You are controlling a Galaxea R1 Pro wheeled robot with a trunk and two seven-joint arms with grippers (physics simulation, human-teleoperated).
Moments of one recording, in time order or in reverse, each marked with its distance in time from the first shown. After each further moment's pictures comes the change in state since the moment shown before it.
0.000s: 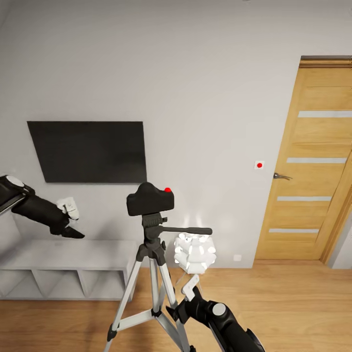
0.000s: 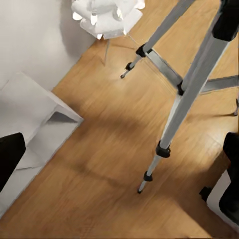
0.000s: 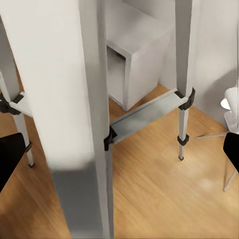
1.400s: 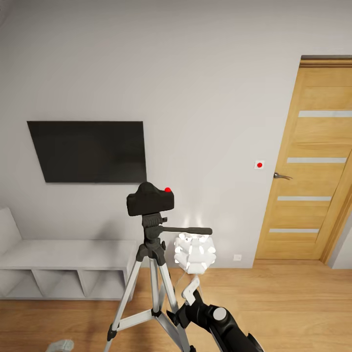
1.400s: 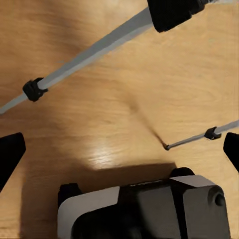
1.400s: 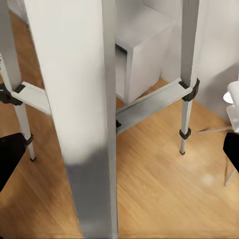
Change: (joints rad) left arm 0.728 -0.546 0.426 1.304 0.302 -0.760 0.360; right arm 0.021 -0.002 -0.001 -0.004 0.015 -0.001 0.000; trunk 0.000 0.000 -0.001
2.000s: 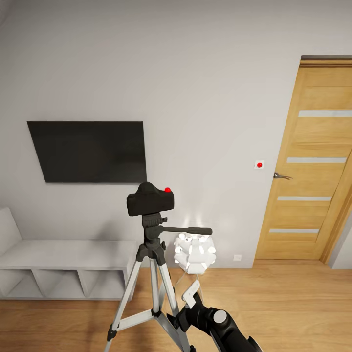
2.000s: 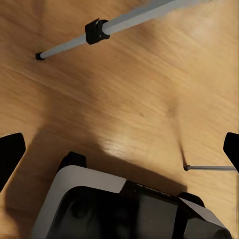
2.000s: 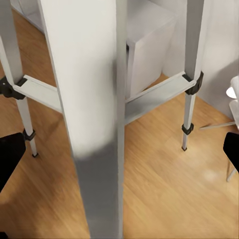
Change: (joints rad) left arm 0.118 -0.107 0.020 0.053 0.321 -0.016 0.350; right arm 0.011 0.000 0.000 0.004 0.003 0.001 -0.001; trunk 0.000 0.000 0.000
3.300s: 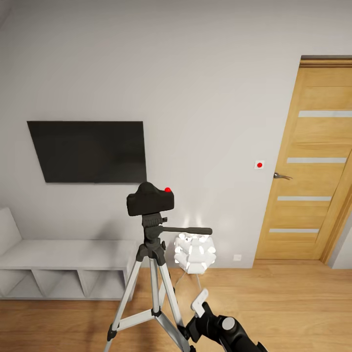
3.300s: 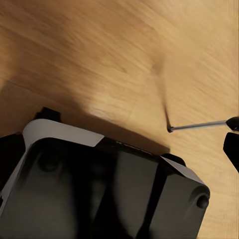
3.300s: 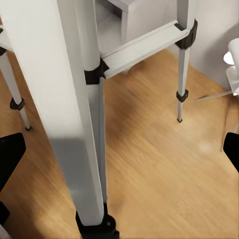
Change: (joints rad) left arm 0.081 -0.113 -0.001 0.002 0.006 0.006 0.011; right arm 0.003 -0.052 0.000 0.071 0.000 0.000 0.001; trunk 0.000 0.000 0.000
